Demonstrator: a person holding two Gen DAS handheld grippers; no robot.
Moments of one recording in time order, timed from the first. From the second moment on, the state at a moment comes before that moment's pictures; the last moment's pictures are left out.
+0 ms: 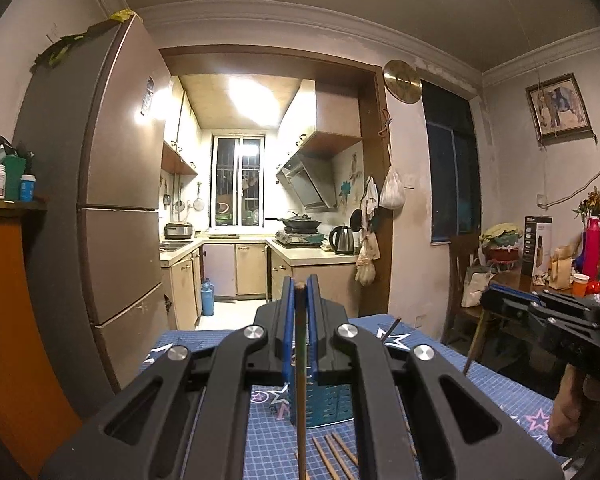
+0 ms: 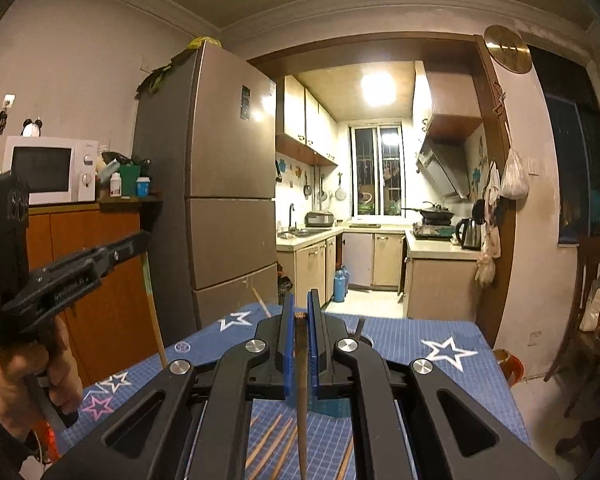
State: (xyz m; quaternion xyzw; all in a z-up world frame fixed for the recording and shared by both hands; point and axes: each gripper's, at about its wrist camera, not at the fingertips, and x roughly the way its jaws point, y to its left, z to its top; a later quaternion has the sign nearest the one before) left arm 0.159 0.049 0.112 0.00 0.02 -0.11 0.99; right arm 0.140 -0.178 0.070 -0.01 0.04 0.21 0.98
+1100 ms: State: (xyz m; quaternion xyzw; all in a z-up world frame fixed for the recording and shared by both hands) left arm 0.285 0.015 0.180 -0.03 -0.03 -0.11 0.99; right arm 0.301 -0.177 0.186 0.01 -0.01 0.19 0.98
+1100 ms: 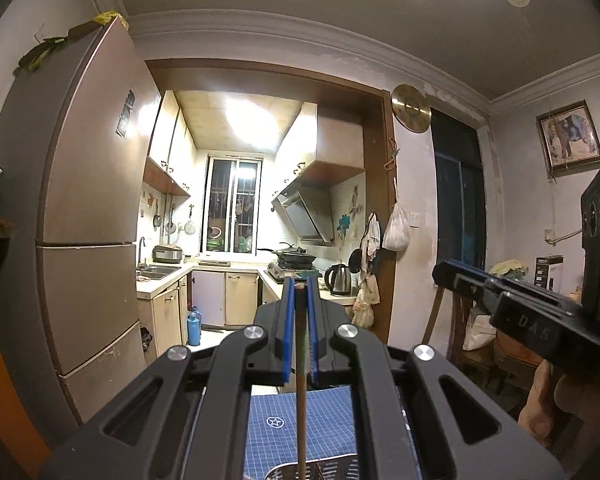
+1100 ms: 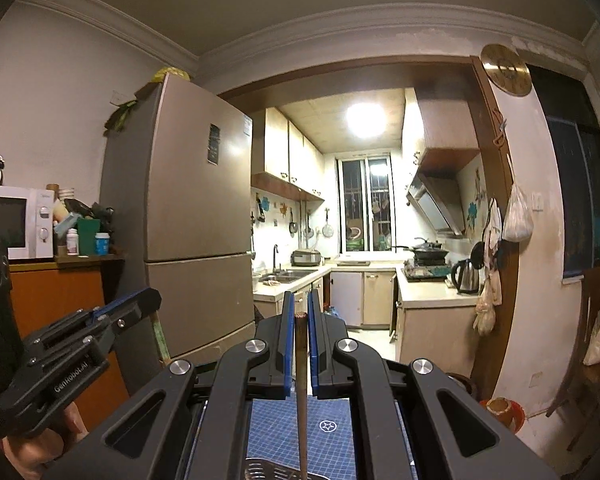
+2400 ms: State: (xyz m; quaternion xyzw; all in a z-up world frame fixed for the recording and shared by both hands) left arm 0.344 0.018 0.119 -0.03 0.01 -0.09 1.00; right arm 0.351 -0.166 0.098 0.01 0.06 0.19 0.98
